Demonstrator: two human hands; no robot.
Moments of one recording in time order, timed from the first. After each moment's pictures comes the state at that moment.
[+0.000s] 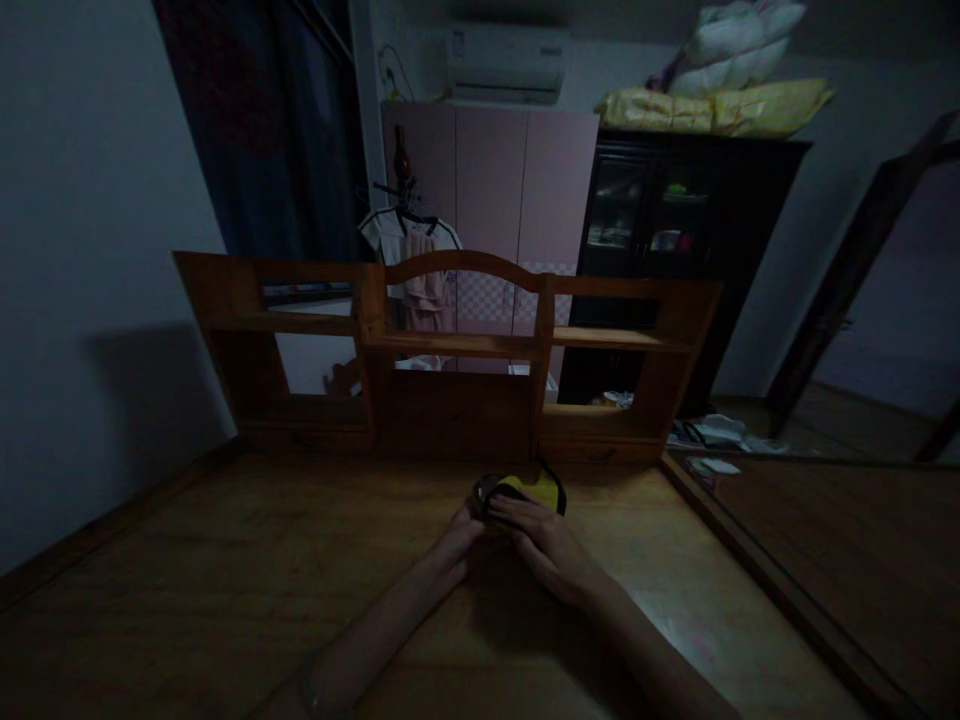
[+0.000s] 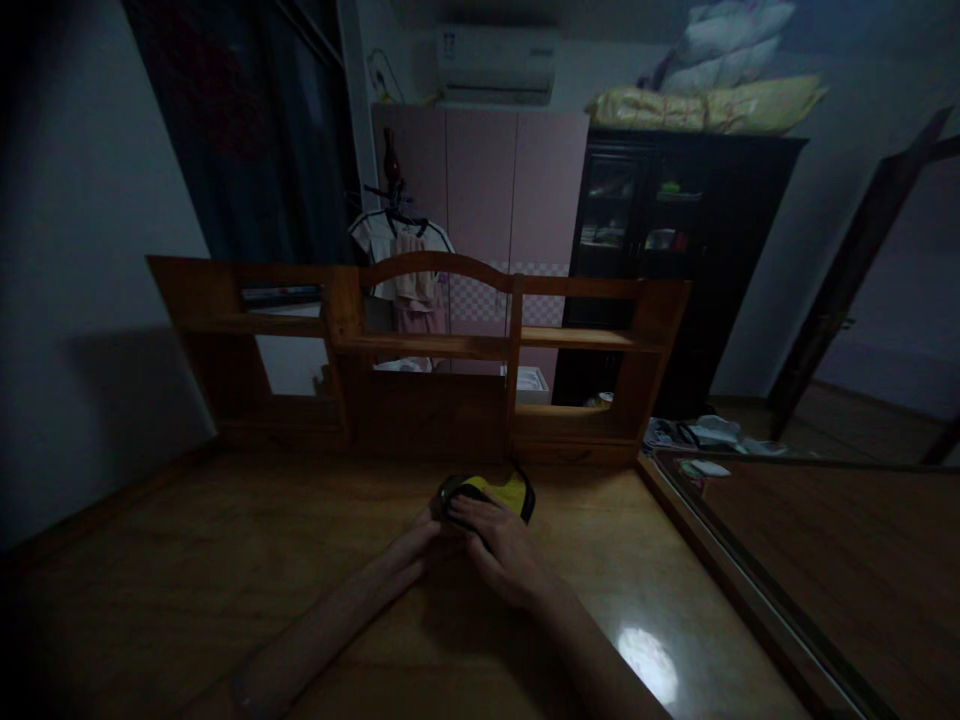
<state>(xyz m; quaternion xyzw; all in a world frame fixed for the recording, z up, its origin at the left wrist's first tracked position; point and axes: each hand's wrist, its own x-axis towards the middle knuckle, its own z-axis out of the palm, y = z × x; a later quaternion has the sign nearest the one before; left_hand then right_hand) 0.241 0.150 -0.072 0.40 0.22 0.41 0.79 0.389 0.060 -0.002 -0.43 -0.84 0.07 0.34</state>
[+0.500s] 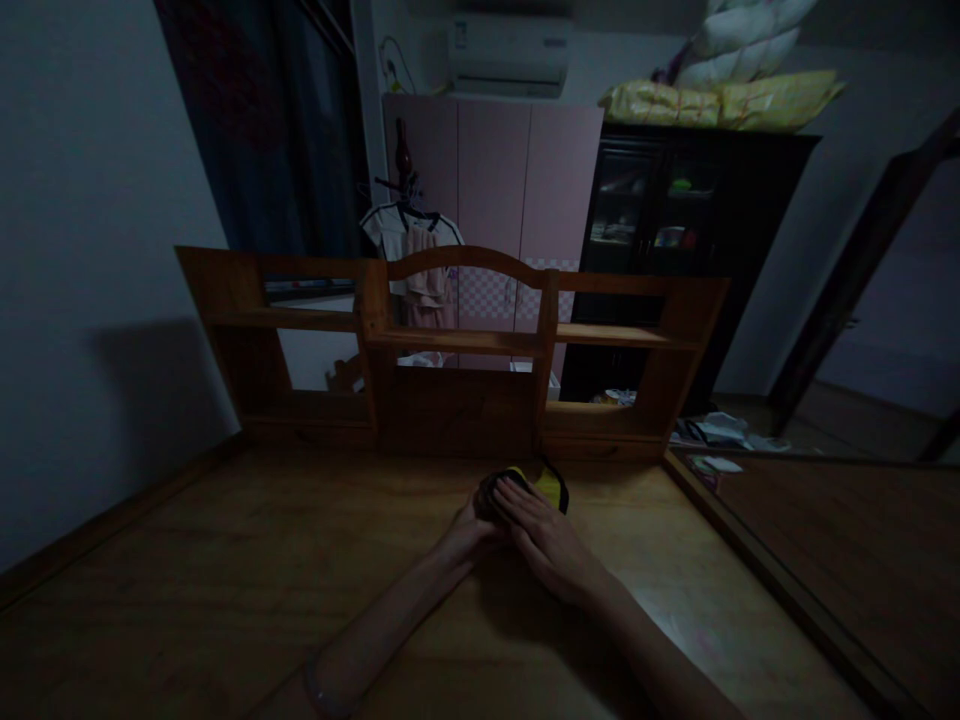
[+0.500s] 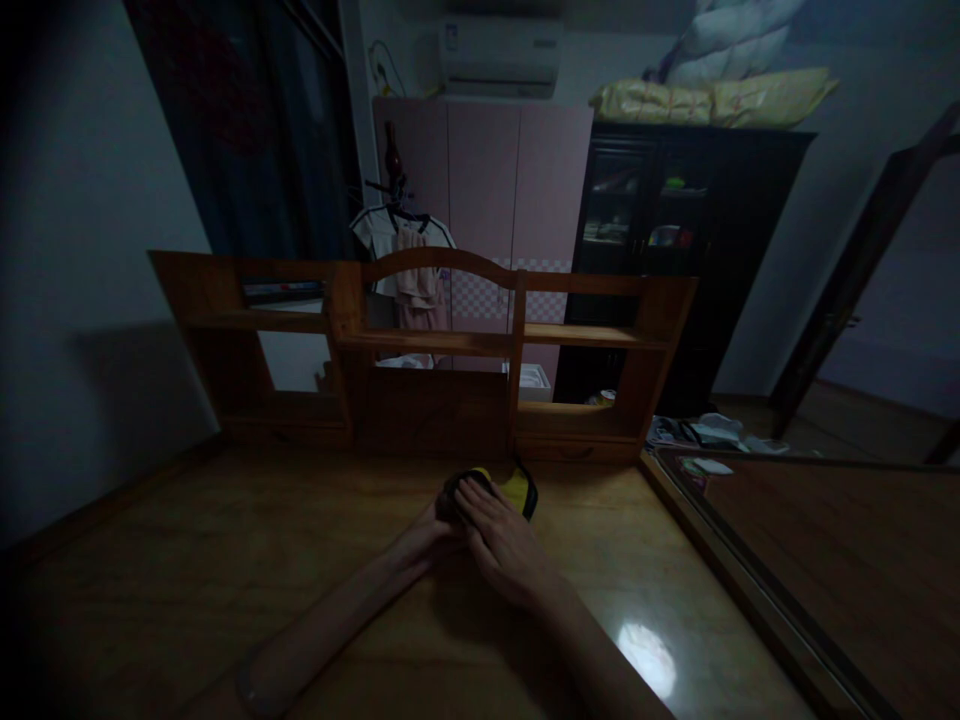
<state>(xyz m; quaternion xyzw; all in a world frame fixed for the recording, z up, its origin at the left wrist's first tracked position) 0.246 0.149 -0.067 0.39 0.22 0.43 0.79 0.387 0.065 -0.008 -0.45 -0.83 0.06 0.31</state>
